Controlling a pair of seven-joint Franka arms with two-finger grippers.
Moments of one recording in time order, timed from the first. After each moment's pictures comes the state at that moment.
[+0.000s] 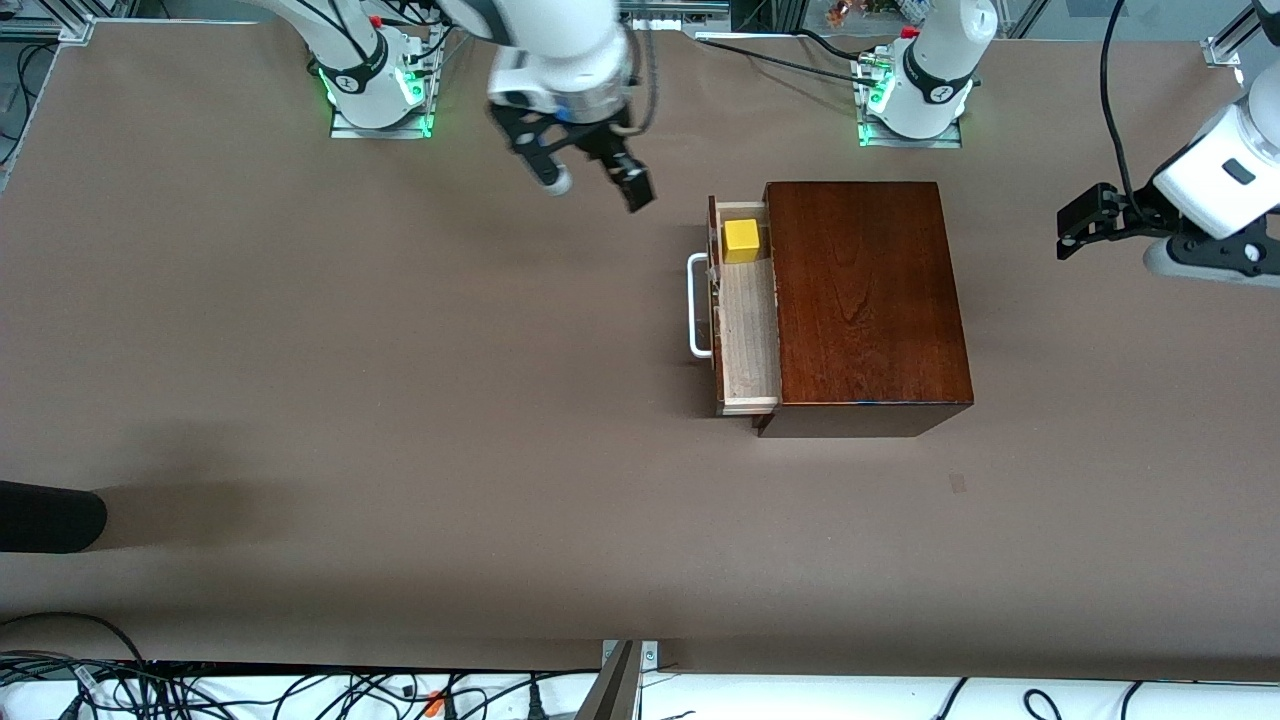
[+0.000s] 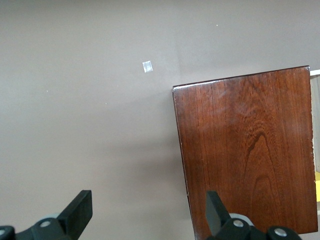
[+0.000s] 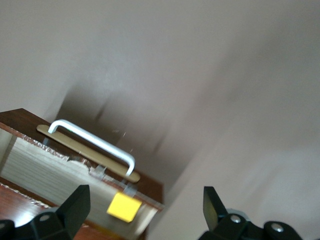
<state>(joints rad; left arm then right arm) -0.03 0.00 -0.04 -1.61 0.03 1.58 0.05 0.54 0.30 0.41 -1.54 -0.03 1.90 2.02</state>
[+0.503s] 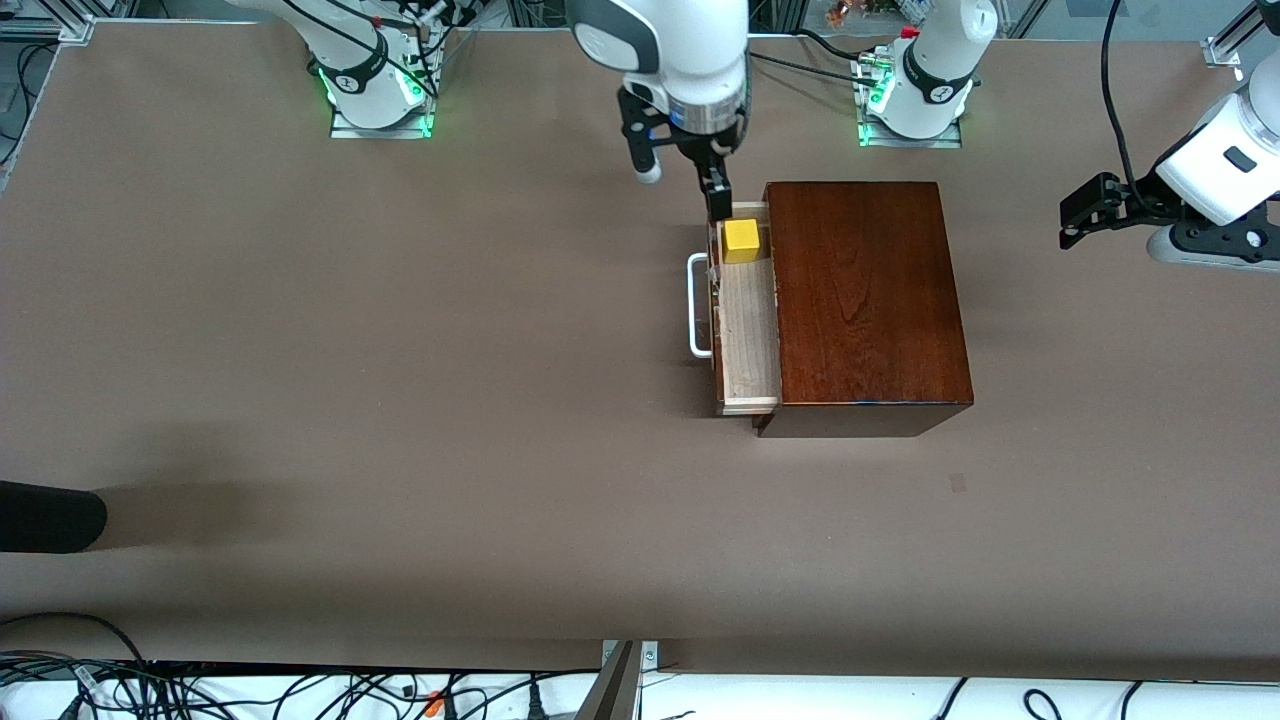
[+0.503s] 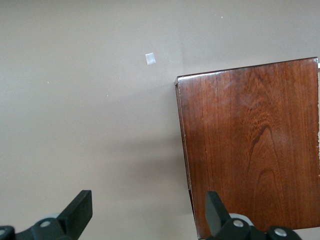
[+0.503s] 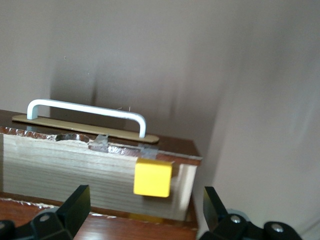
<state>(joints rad) -0.02 -0.02 -0.04 -1.63 0.03 1.56 0.05 0.71 0.57 0.40 -1.30 -0.18 1.96 2.53</state>
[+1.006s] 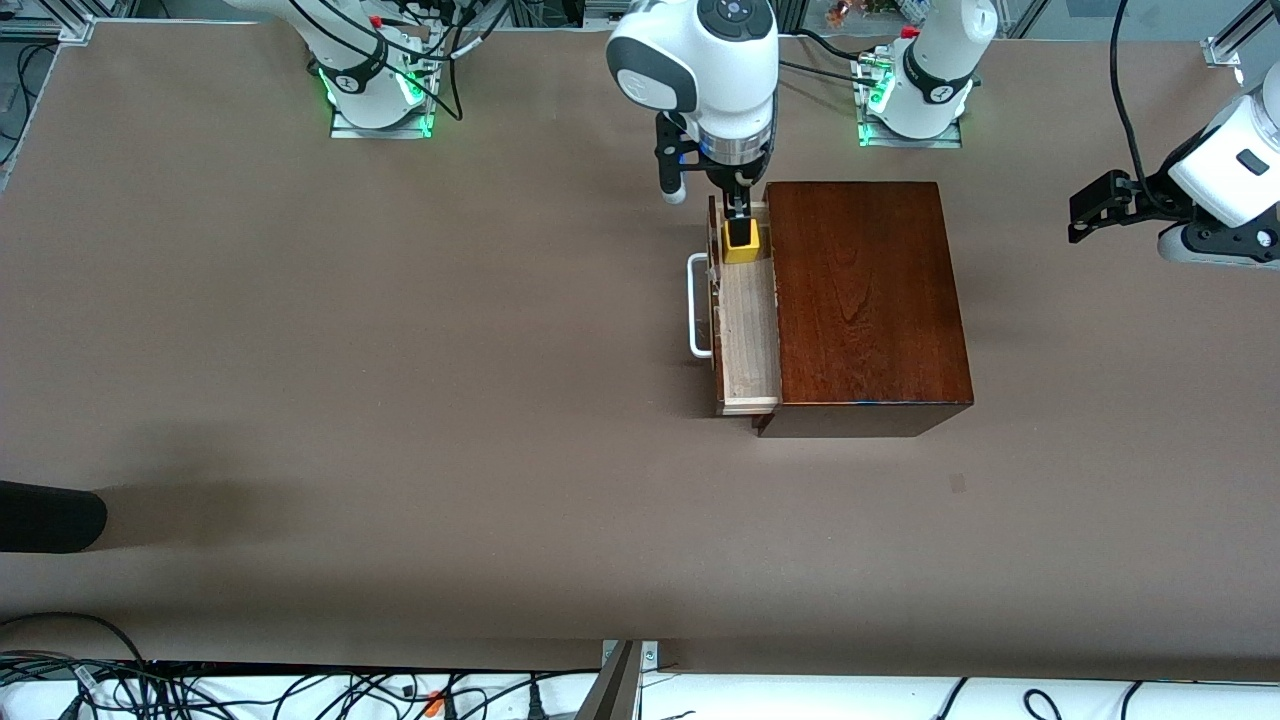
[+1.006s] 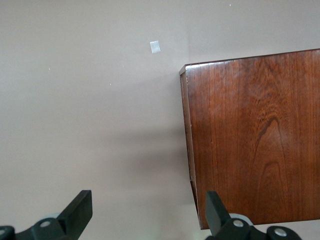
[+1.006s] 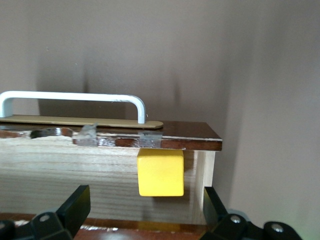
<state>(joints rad) 0.00 -0.02 -0.04 -1.63 0.03 1.52 0.05 0.81 0.69 0.33 -1.24 -0.21 2.03 2.66</state>
